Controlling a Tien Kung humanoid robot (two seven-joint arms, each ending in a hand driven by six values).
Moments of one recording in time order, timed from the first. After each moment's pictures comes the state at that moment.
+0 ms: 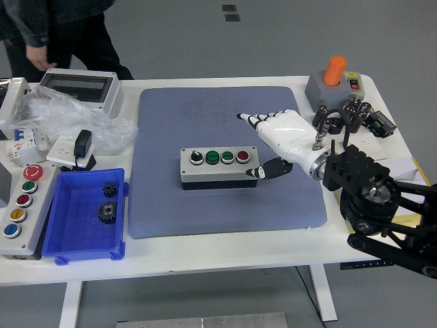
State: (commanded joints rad) left arm -0.01 0.28 -0.13 -0.20 0.22 0.09 -0.08; right arm 0.78 -0.60 0.36 1.71 -1.99 0.01 -0.55
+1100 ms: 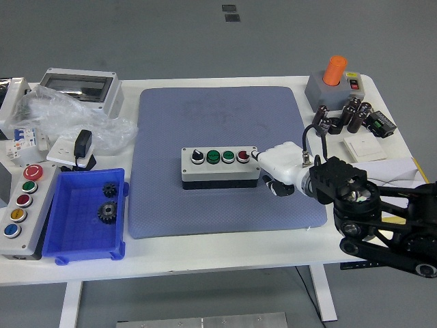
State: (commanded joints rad) left arm -0.01 0.28 -0.13 -0.20 0.21 0.09 -0.08; right arm 0.84 -0.56 0.23 1.64 -1.83 0.12 -0.60
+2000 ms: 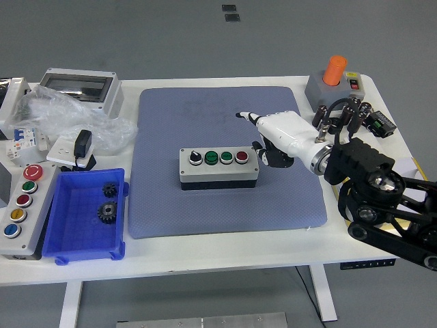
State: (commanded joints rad) left arm -0.01 0.28 -0.13 -0.20 0.22 0.09 -0.08; right arm 0.73 -0.60 0.48 1.67 -1.77 -0.17 -0.40
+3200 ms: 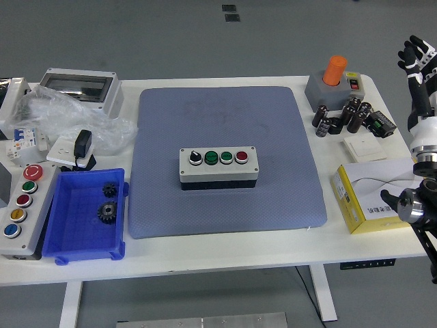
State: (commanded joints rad) left arm -0.02 0.30 -0.16 -0.20 0.27 0.11 -0.01; right arm 0.25 -0.43 1.23 1.37 -0.79 -0.49 0.48
